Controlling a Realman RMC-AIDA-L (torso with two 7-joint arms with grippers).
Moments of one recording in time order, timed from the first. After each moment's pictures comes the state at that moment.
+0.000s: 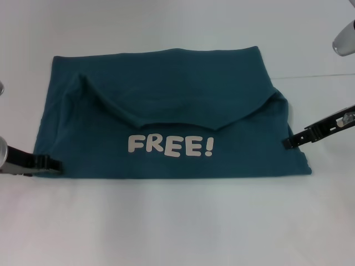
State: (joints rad) left arm -0.73 -2.09 0.89 0.85 2.86 1.11 -2.77; right arm 0.70 2.08 -0.83 -1.20 -2.75 -1.49 2.40
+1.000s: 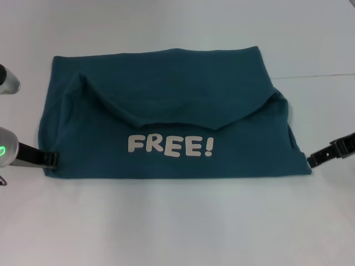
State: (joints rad) left arm -0.75 -2.10 0.92 0.83 2.86 1.06 -2.69; right arm 0.66 2.07 -0.82 -1.29 -2.83 -1.64 2.58
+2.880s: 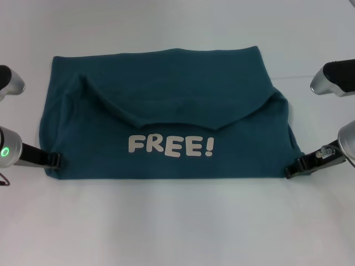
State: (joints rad) left arm -0.75 -2.11 0.92 0.83 2.86 1.05 -2.67; right arm 0.69 2.09 -0.98 -0.94 -2.84 -1.24 2.69
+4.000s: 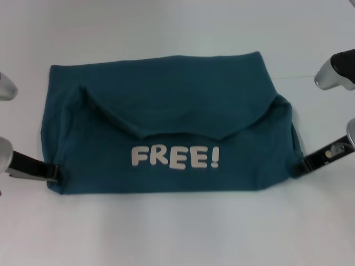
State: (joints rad) left arm -0.76 -2.08 0.82 0.85 2.80 1.25 -2.56; right arm 0.66 2.08 -0.97 -1.08 -2.76 -1.42 2.52
